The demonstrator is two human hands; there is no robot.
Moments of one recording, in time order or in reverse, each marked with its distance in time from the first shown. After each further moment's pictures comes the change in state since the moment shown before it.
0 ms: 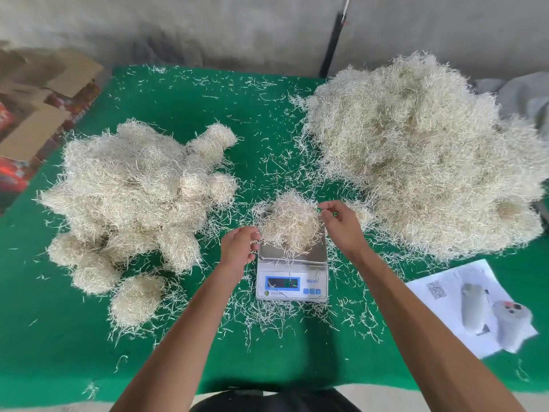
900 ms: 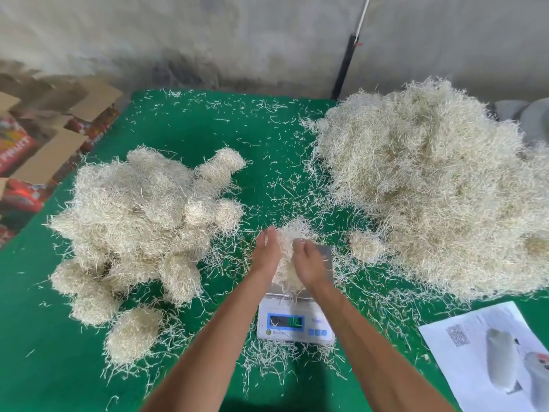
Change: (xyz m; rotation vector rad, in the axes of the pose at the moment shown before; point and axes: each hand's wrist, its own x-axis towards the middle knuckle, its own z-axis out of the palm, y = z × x) left_hand 0.026 0.037 0.076 0.287 -0.012 0.026; right_hand 0.030 0.004 0.090 0.084 -0.093 0.190
